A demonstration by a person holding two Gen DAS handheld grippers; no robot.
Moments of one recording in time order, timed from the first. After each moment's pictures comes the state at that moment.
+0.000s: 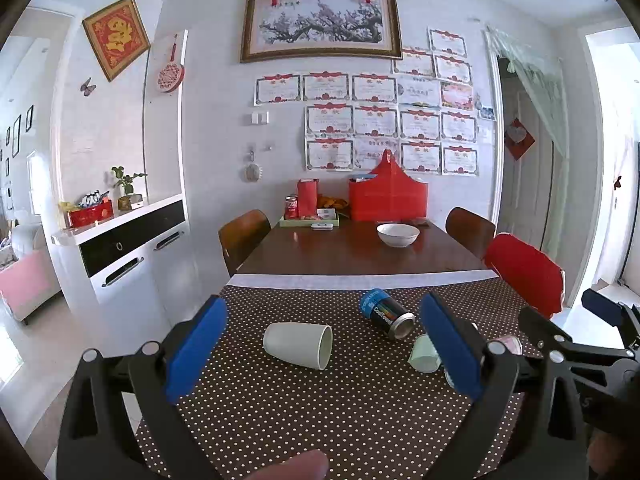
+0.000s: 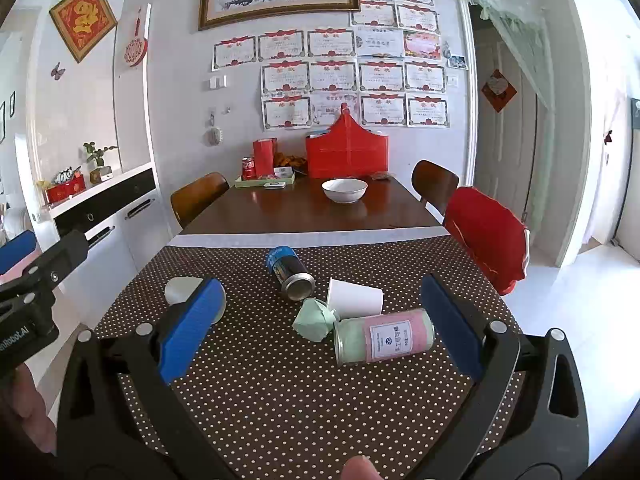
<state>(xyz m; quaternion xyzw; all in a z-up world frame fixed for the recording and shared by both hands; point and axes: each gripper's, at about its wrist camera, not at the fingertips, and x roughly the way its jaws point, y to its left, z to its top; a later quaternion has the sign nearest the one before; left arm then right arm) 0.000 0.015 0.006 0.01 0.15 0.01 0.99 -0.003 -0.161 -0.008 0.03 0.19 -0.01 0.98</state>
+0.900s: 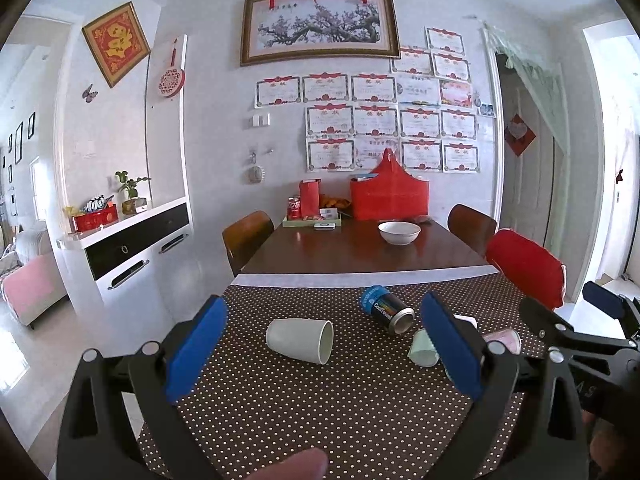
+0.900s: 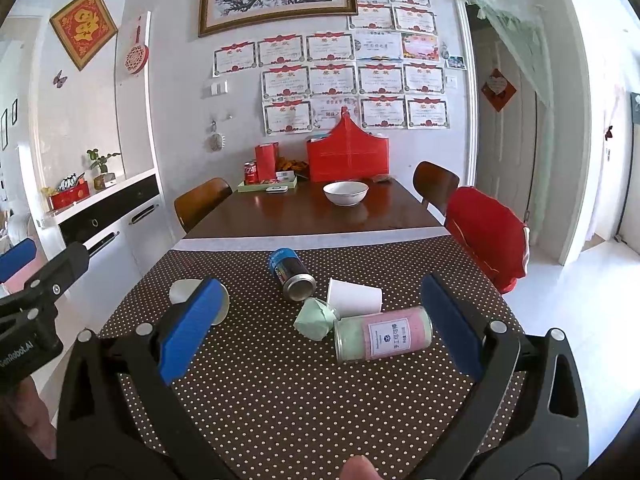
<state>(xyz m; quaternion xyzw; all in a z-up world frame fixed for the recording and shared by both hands) -0.016 0.011 0.011 0.02 0.15 0.02 0.99 -0.016 -0.168 -0.008 0.04 0.18 0.00 0.98</state>
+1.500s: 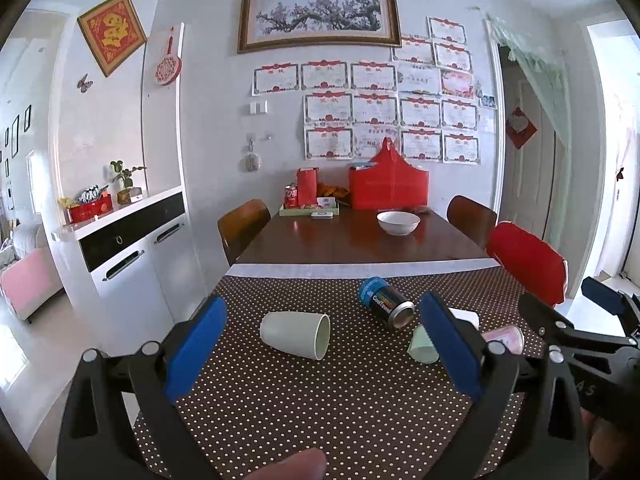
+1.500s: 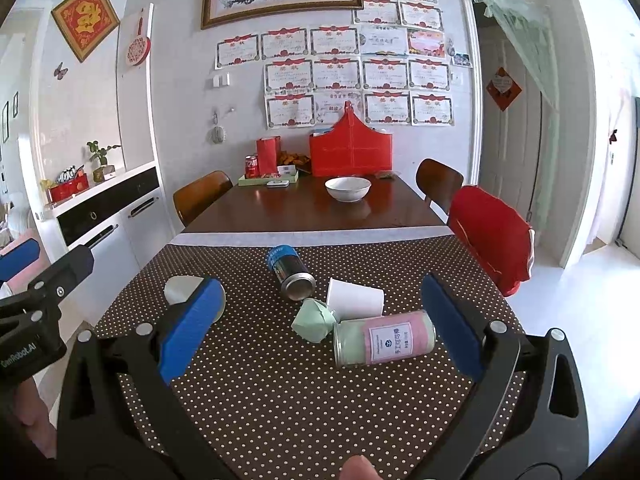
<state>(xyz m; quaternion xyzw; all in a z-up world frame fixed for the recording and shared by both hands) 0.008 0.007 0.003 0.02 0.17 0.02 0.98 0.009 -0.169 -0.010 0.03 0.20 0.00 0.98</state>
